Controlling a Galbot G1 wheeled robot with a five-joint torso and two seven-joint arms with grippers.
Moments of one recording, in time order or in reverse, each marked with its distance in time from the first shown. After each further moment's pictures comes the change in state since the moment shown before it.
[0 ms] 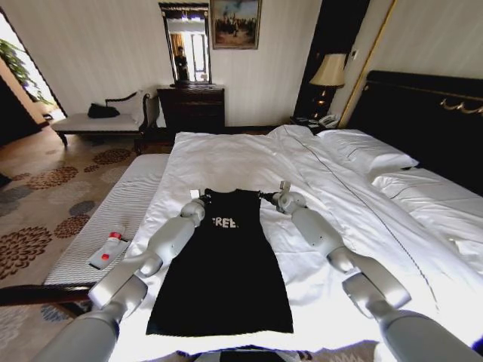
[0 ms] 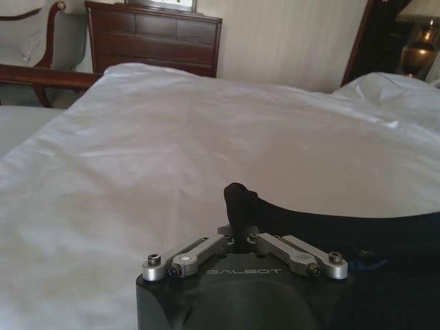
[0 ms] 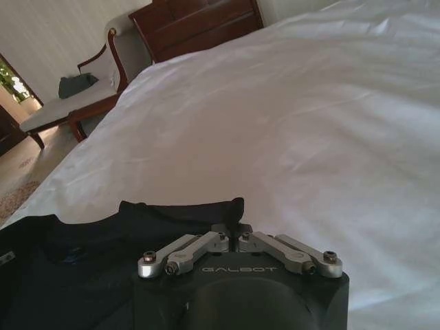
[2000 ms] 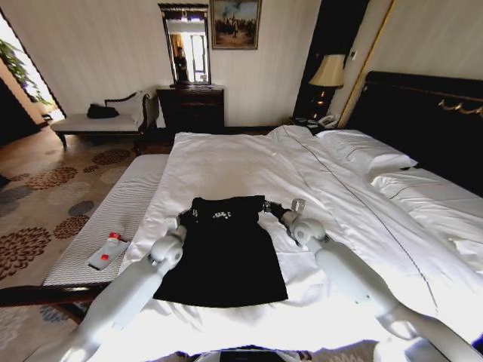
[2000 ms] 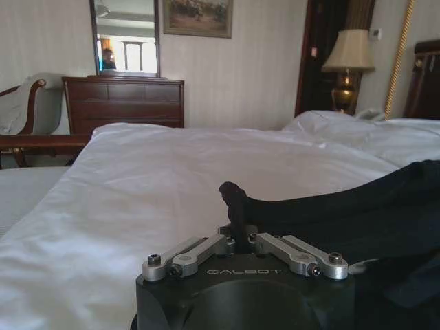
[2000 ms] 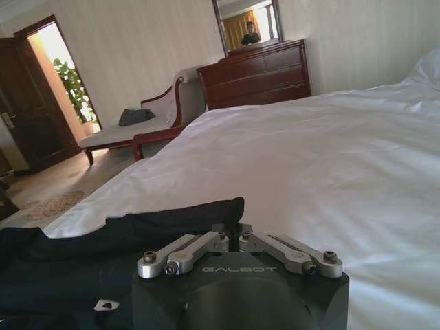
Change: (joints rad) left arm 0.709 0.413 -0.219 -0.982 0.160 -0.050 -0.108; right arm -0.537 -0.291 0.127 0.811 -0.076 0.169 0.126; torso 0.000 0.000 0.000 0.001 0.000
